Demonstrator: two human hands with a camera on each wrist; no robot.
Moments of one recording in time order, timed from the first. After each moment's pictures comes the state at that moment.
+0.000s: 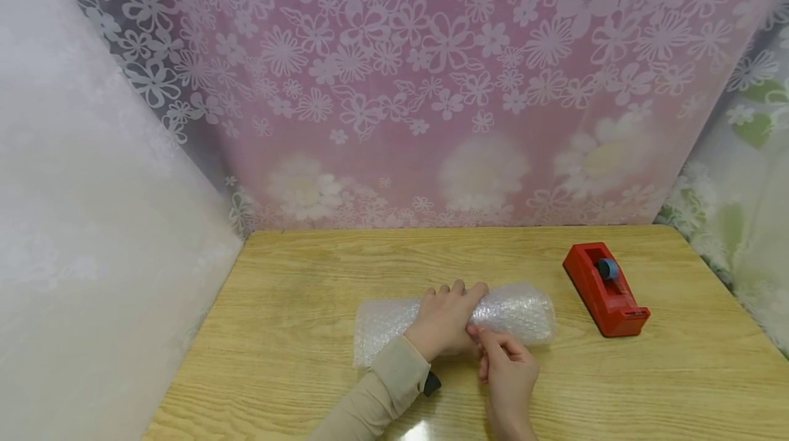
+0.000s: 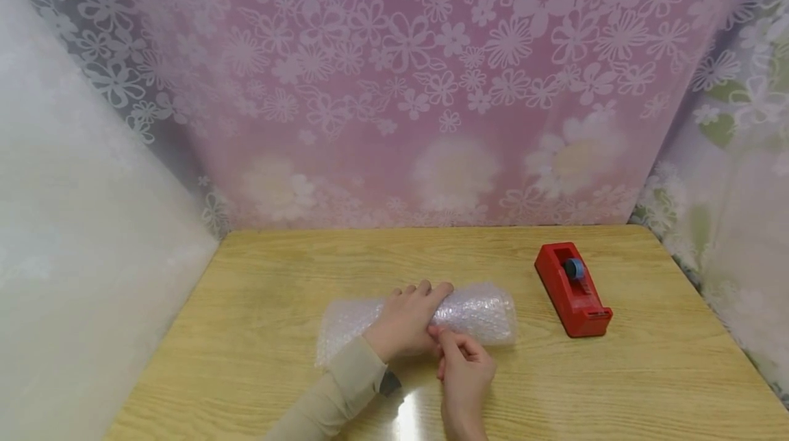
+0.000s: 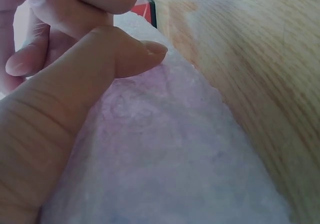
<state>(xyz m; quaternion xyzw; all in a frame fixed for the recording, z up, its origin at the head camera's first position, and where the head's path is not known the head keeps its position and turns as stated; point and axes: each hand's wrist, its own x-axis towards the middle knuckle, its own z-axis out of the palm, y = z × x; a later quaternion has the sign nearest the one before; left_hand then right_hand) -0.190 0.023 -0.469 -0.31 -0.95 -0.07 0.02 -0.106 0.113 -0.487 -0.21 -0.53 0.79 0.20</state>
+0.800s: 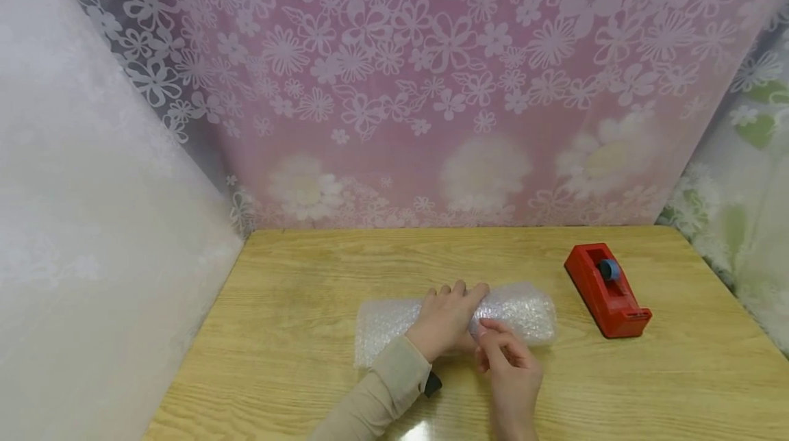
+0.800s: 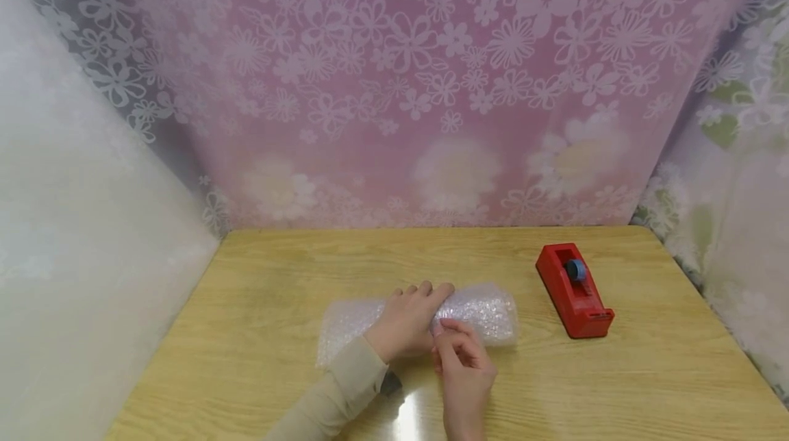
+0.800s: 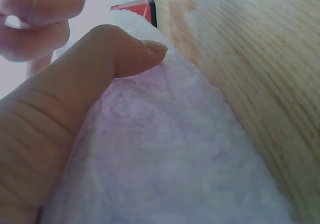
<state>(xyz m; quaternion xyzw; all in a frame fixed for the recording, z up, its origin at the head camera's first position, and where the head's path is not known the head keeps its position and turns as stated) -0.190 0.026 -0.468 -0.31 -0.95 -0.04 0.02 -0.092 0.111 -0.469 -0.16 -0.60 0.75 0.21</state>
